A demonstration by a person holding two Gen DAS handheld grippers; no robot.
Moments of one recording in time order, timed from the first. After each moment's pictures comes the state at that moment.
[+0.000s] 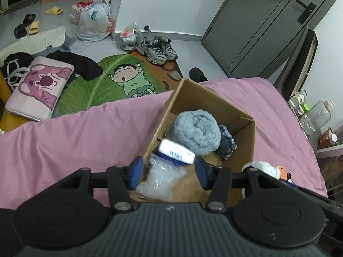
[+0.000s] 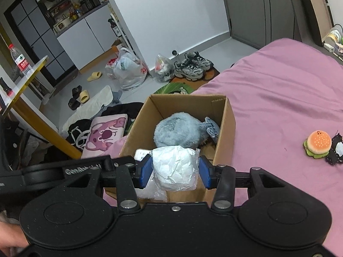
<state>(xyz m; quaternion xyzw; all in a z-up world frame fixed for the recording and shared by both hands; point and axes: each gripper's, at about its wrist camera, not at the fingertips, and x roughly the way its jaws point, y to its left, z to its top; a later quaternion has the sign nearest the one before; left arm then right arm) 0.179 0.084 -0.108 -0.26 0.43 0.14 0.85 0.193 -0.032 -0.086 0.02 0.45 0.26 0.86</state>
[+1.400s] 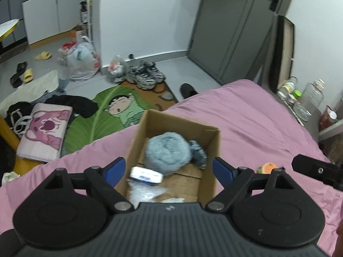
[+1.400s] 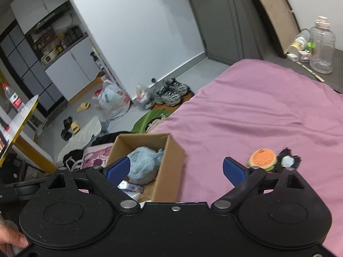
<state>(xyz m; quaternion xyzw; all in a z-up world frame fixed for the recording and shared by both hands) 0.195 0.018 -0.043 -0.15 0.41 0.13 0.89 0.208 -0.137 -0.031 0.07 0.40 0.21 0.89</state>
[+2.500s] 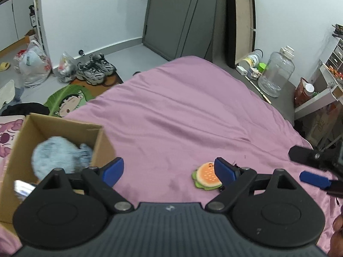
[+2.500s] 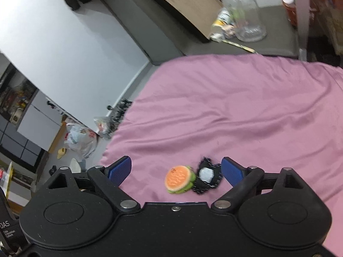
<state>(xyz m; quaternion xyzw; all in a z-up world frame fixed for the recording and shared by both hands) 0.304 -0.127 -0.092 -0.12 0.43 0.04 0.89 0.275 -0.300 -0.081 0.21 0.43 0.10 0.87</state>
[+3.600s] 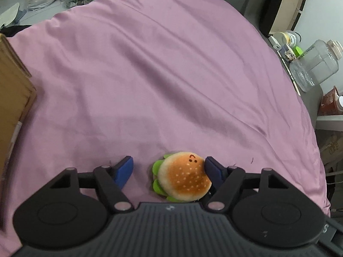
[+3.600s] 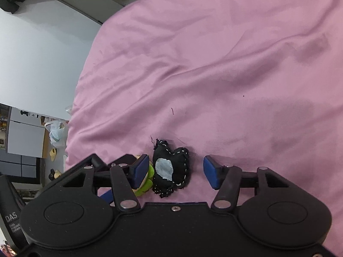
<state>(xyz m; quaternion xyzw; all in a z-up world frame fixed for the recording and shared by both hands) 0.390 -0.169 -0.204 -0.26 0.54 0.10 0.79 0.341 -0.324 -0.197 0.30 0.55 0.04 0.78</state>
